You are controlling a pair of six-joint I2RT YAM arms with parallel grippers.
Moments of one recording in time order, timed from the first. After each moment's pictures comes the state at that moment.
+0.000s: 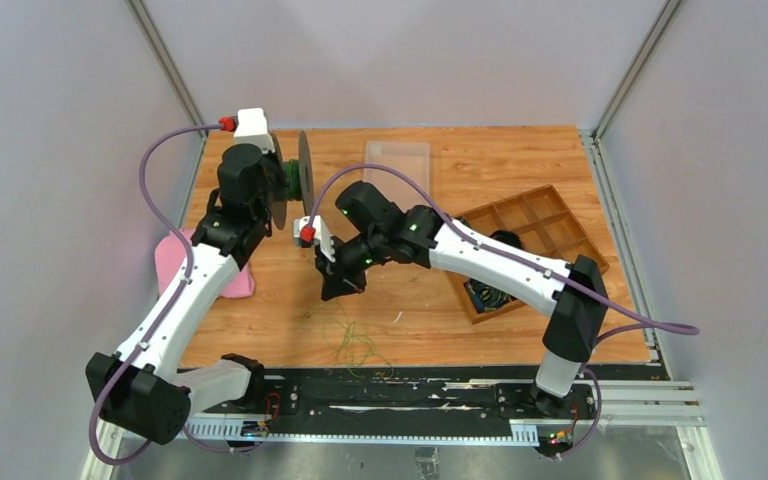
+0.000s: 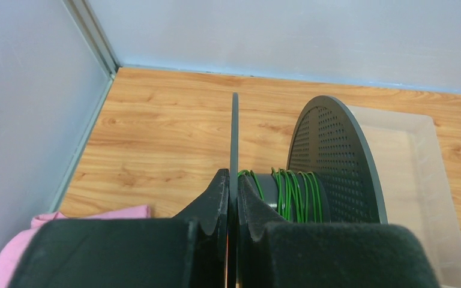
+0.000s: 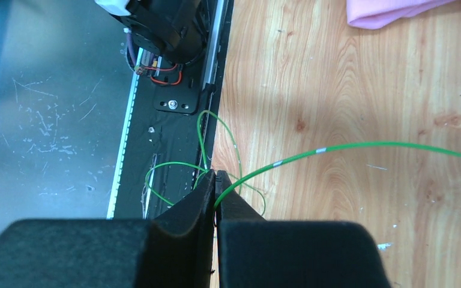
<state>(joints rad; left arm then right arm) -0.32 1.14 1.10 -0.13 -0.42 -0.10 1.05 1.77 1.62 -0.61 -0.69 -0.27</state>
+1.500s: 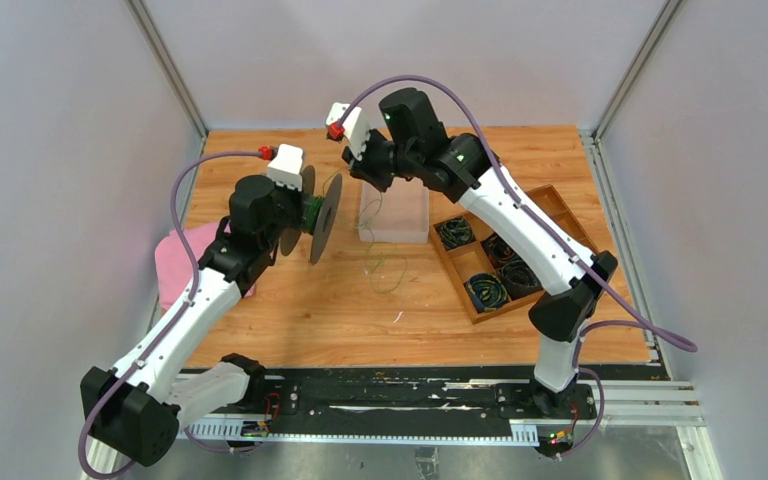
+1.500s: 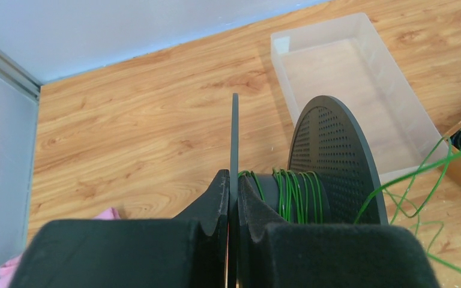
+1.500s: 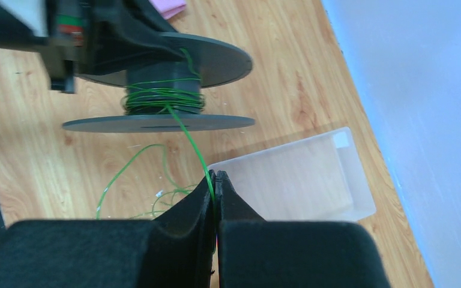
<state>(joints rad) -0.39 1.03 0.90 -0.09 -0.19 0.09 0.83 1.84 2.15 -0.82 -0.26 -0.44</state>
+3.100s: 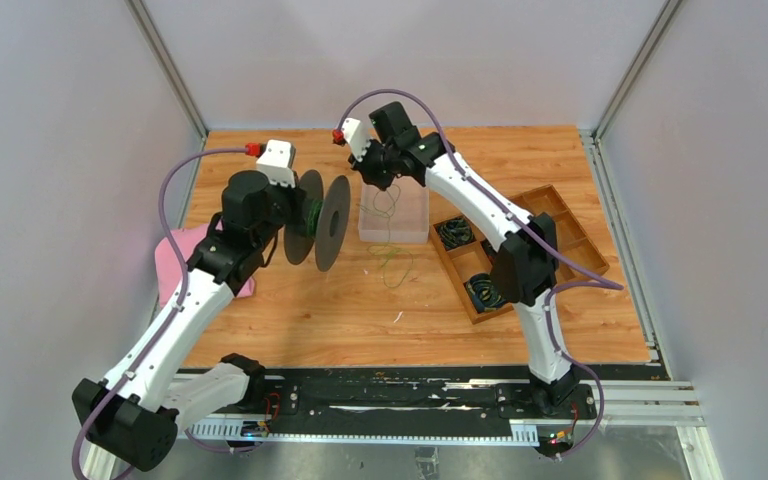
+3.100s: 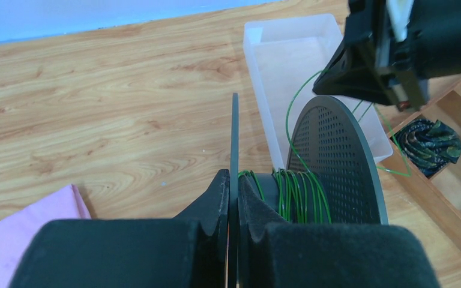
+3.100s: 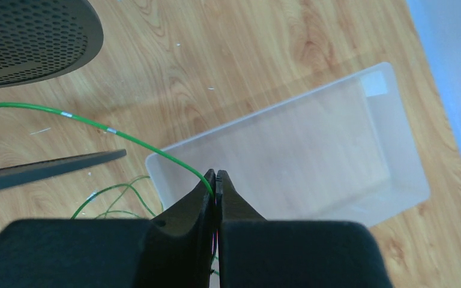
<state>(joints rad) -0.39 1.00 0.97 -0.25 -0.13 -0.08 0.67 2.16 2.17 -0.74 -0.24 -0.46</state>
